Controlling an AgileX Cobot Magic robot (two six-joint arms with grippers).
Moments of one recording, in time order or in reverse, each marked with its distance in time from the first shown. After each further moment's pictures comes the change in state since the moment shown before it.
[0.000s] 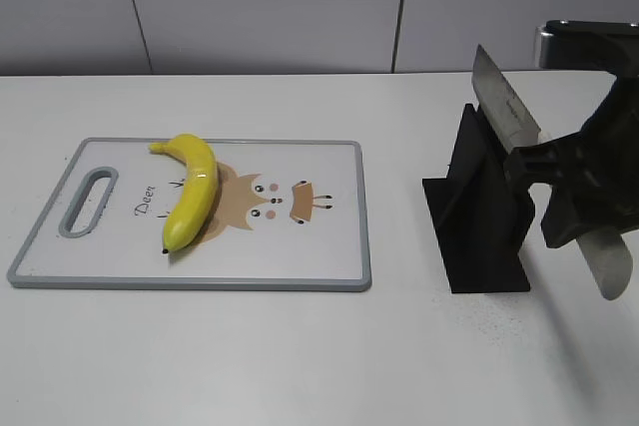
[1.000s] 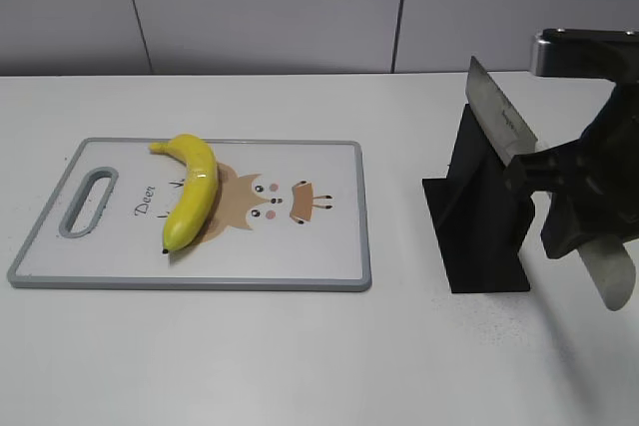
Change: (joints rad) left arm 0.000 0.000 0.000 0.000 0.000 0.000; right arm 0.000 0.000 0.000 0.031 0.028 -0.028
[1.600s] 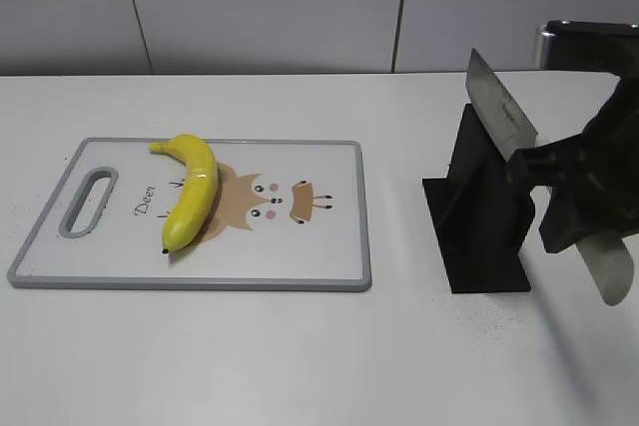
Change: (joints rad) left arm 0.000 0.000 0.000 0.000 0.000 0.000; right arm 0.000 -0.017 0.000 0.001 -0.009 0.000
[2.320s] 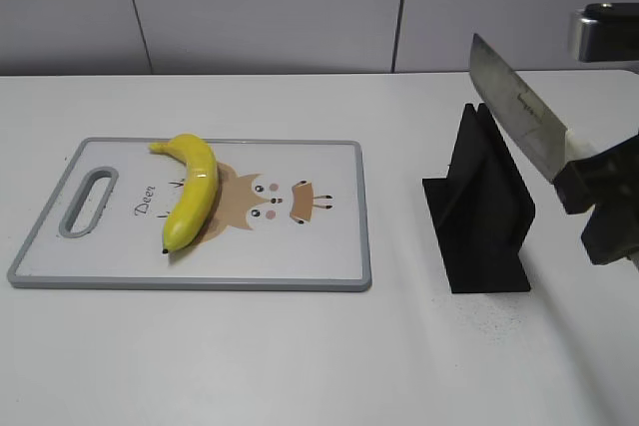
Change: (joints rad) left arm 0.000 0.000 0.000 0.000 0.000 0.000; right arm 0.065 -0.126 0.000 -0.021 0.118 -0.030
